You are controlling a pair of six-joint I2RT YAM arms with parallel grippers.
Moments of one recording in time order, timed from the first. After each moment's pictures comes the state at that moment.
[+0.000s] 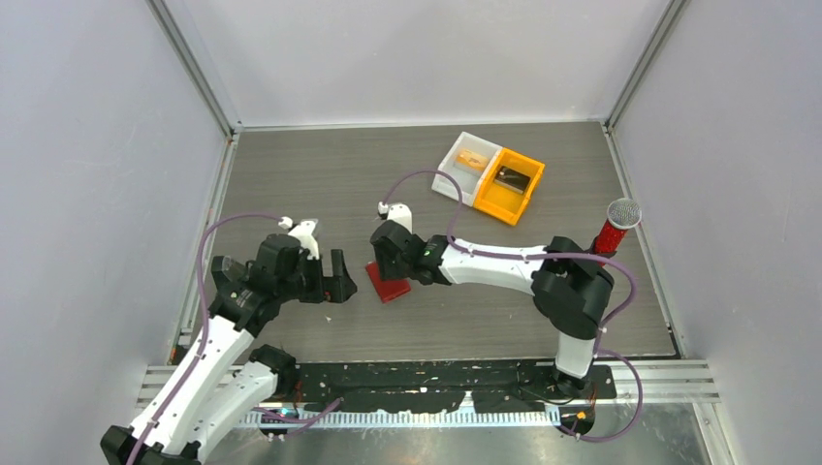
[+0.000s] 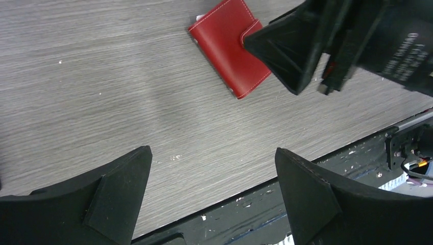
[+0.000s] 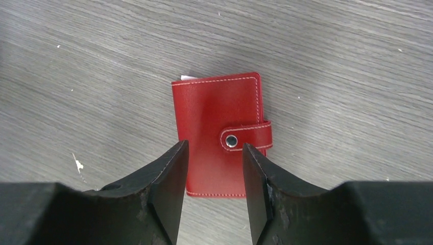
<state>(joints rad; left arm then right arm) -0.42 0.71 0.69 -0.76 0.15 -0.40 1.04 1.81 1.23 -0.28 0.30 0.66</state>
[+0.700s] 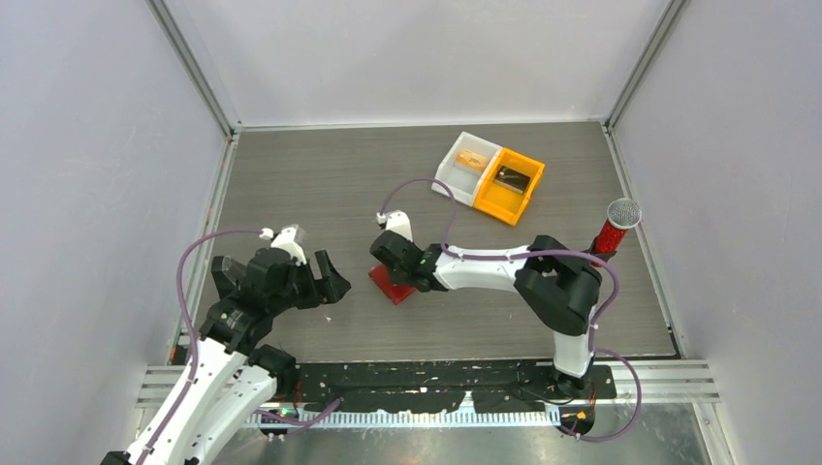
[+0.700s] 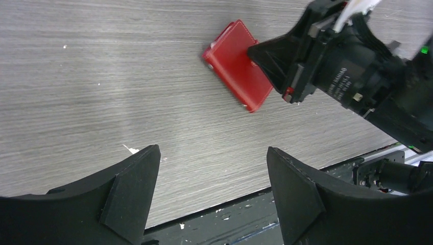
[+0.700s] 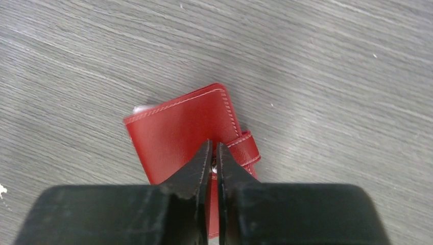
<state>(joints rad) -0.42 0.56 0.64 -0.75 0.08 -0.57 1.04 1.90 1.21 -0.21 0.40 0.57</state>
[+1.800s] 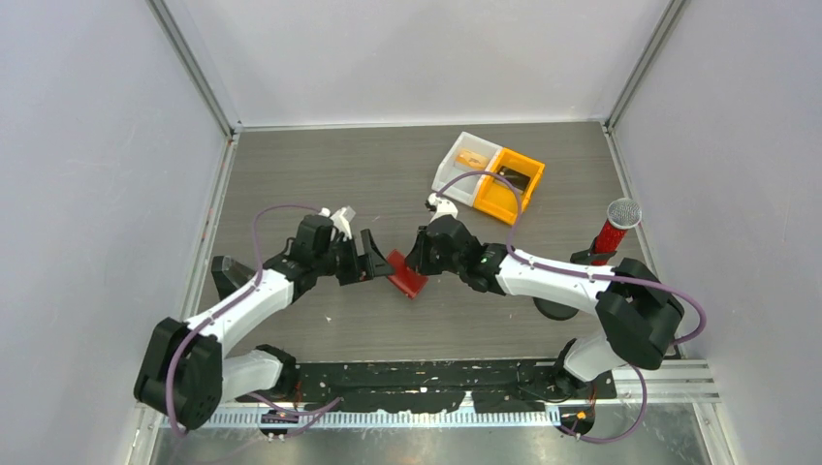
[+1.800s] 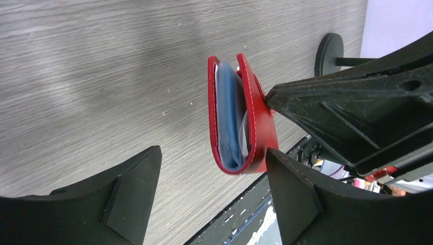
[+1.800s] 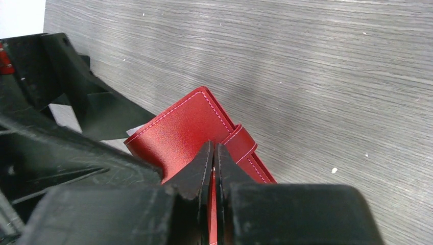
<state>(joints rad) -0.42 1.14 0.58 -0.17 0.45 -0.67 0.90 1.49 0.88 -0.01 0.09 0.74</state>
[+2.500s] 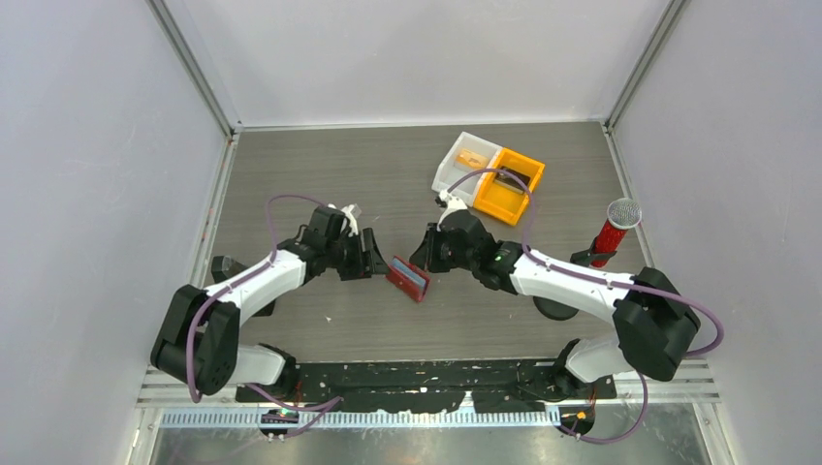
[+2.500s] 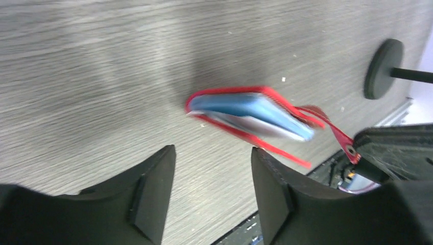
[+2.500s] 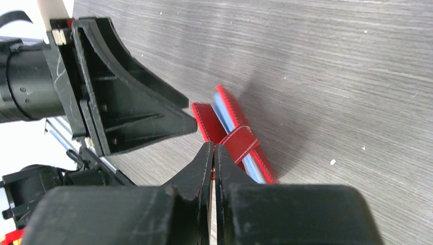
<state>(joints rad) -0.42 1.34 0.68 -0.21 0.40 -0.61 0.85 1.41 0.85 -0.02 -0.01 0.73</state>
